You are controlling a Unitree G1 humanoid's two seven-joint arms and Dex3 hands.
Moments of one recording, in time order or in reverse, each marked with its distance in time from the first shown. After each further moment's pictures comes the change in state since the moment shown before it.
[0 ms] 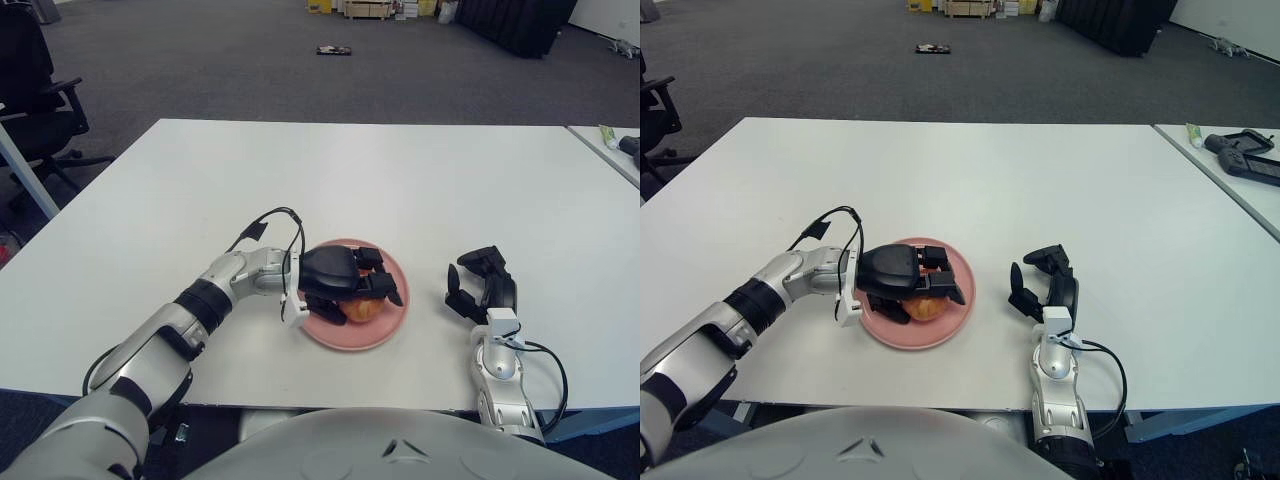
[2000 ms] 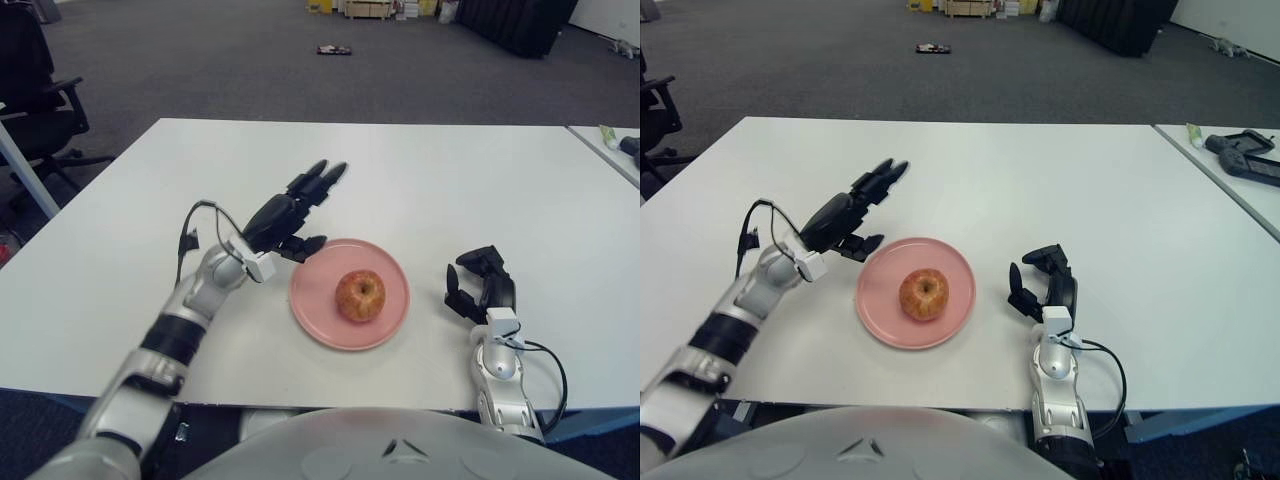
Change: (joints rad) left arm 0.358 -0.096 0.504 -0.218 -0.397 0.374 0.219; right arm -0.002 0.001 0.002 0.011 0.005 -0.022 0.020
